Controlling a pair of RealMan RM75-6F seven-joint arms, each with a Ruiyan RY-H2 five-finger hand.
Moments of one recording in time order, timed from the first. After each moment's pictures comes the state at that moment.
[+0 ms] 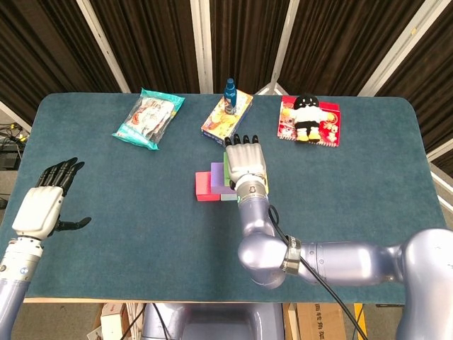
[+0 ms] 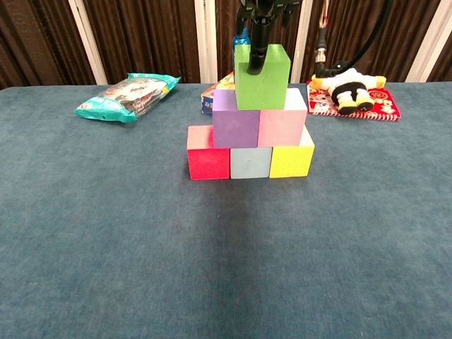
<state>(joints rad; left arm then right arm) -0.36 -0.97 -0.15 -2.05 1.18 1.29 0.24 1.46 -1.38 0.62 -1.76 0.41 1.30 -1.24</state>
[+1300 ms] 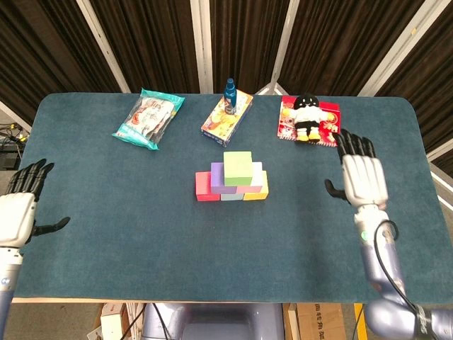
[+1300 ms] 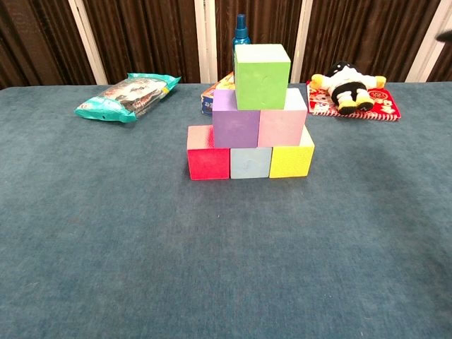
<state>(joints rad) -0.24 -1.03 -0.11 -1.88 1.30 1.45 0.14 0.67 -1.04 0.22 -2.10 -0.73 1.41 -0.51</state>
